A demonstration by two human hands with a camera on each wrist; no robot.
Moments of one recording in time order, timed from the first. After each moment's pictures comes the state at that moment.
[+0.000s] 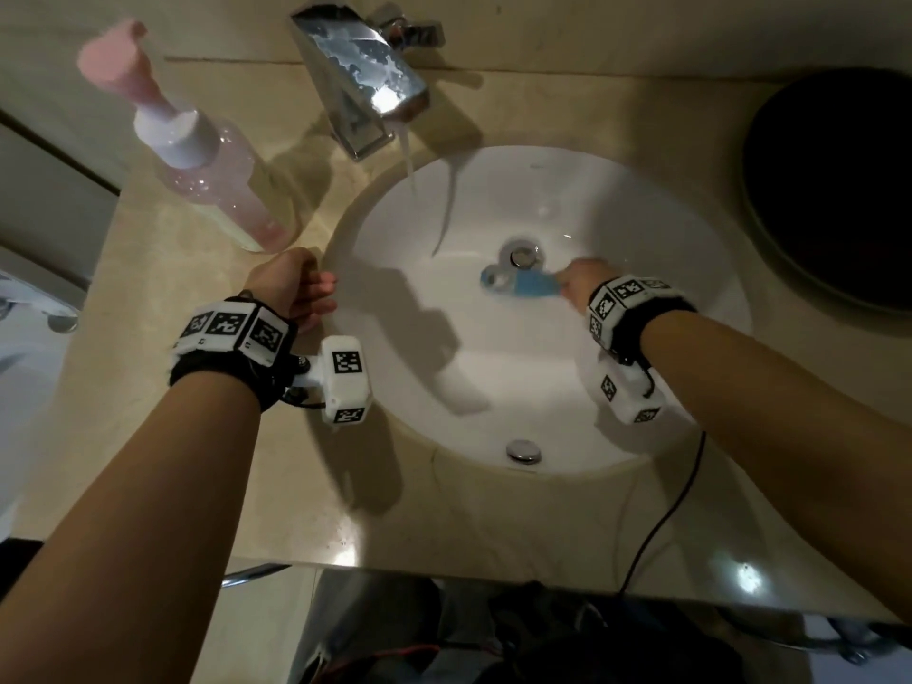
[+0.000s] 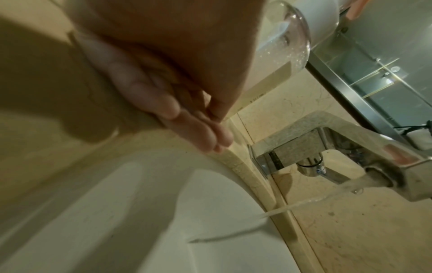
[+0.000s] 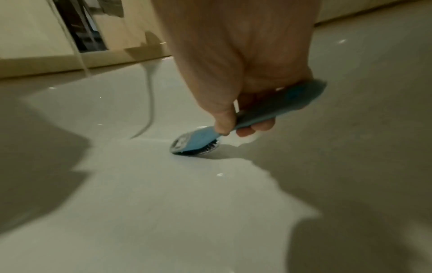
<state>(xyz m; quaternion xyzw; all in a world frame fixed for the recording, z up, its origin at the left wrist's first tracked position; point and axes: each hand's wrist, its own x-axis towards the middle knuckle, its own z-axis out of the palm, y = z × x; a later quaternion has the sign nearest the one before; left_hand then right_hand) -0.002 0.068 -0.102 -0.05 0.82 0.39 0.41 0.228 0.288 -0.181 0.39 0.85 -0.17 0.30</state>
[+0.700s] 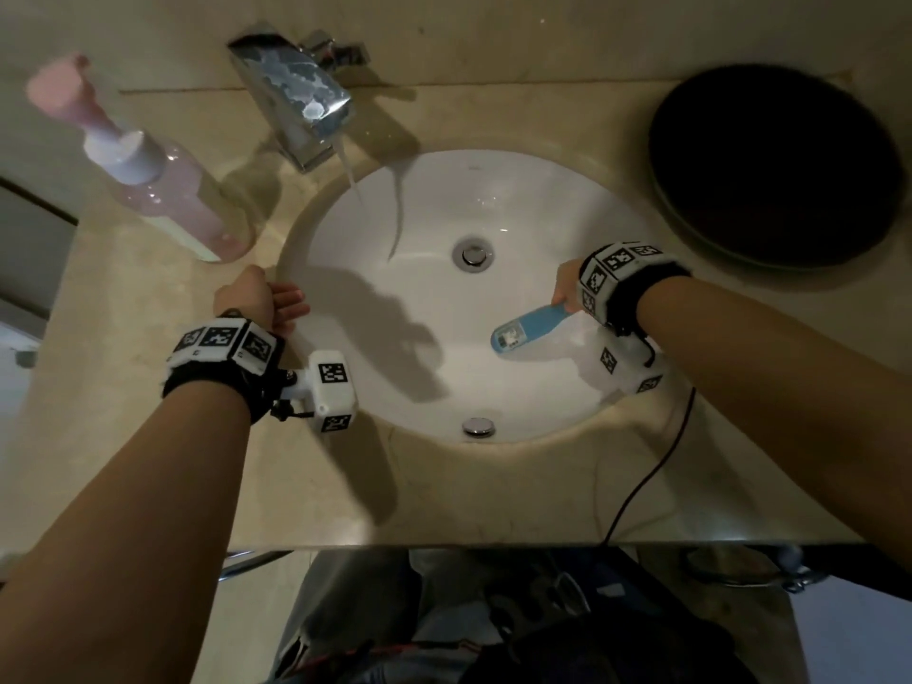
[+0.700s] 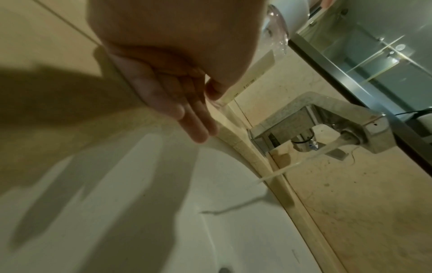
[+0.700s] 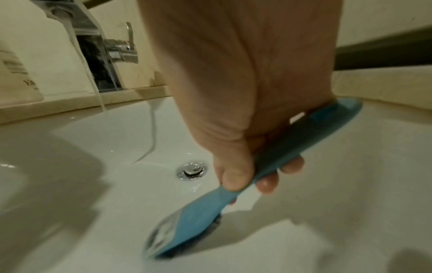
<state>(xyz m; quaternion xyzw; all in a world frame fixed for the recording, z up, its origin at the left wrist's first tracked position) 0.010 0.069 -0.117 -0.06 0.81 0.45 0.38 0.275 0.303 -0.160 0.33 0.84 -0.07 0.43</state>
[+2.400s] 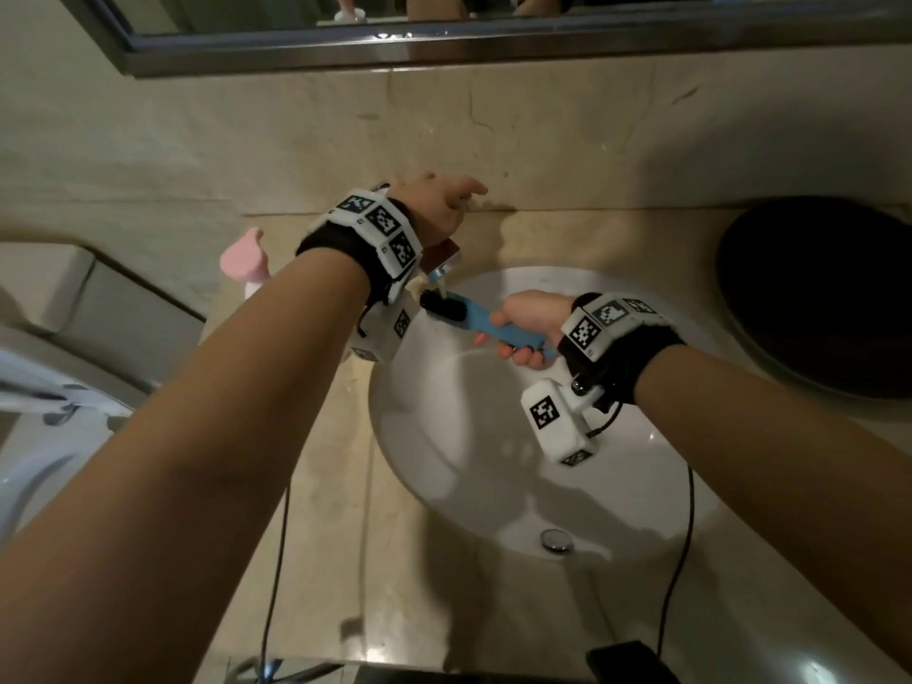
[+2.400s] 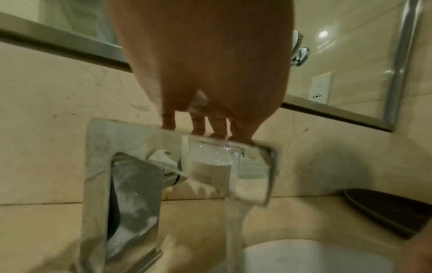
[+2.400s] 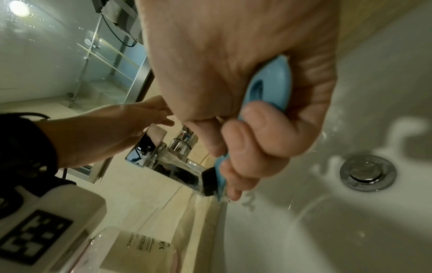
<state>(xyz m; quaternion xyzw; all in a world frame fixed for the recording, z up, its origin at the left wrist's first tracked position) -0.014 0.228 0.029 0.56 0.80 0.02 0.20 0.140 0.247 -0.027 0.48 0.58 -0.61 0.23</state>
